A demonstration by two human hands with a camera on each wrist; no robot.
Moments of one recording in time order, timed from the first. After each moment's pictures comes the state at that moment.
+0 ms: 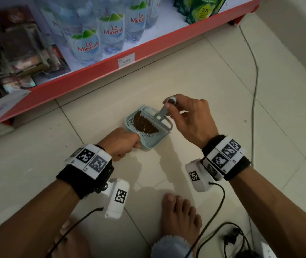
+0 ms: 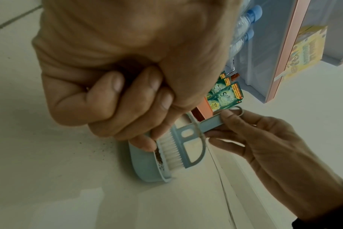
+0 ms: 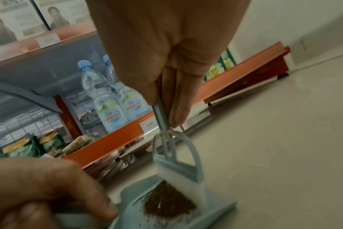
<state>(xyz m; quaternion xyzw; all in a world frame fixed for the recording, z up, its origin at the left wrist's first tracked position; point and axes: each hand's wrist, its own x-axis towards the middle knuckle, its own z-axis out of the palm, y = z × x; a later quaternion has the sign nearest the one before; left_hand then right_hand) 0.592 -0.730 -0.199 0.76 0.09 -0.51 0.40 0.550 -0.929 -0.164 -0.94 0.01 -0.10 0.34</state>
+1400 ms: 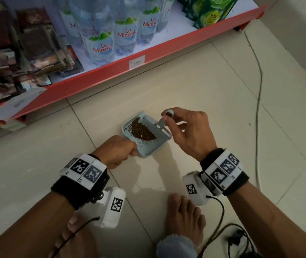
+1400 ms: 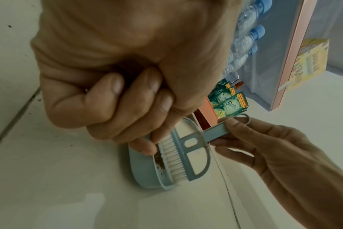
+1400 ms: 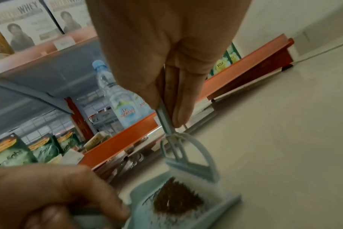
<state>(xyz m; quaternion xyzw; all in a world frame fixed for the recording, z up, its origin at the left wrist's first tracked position) 0.581 -0.697 -0.203 0.76 0.11 -0.51 0.40 0.532 -0.897 -0.168 -0.93 0.03 -0.09 0.37</state>
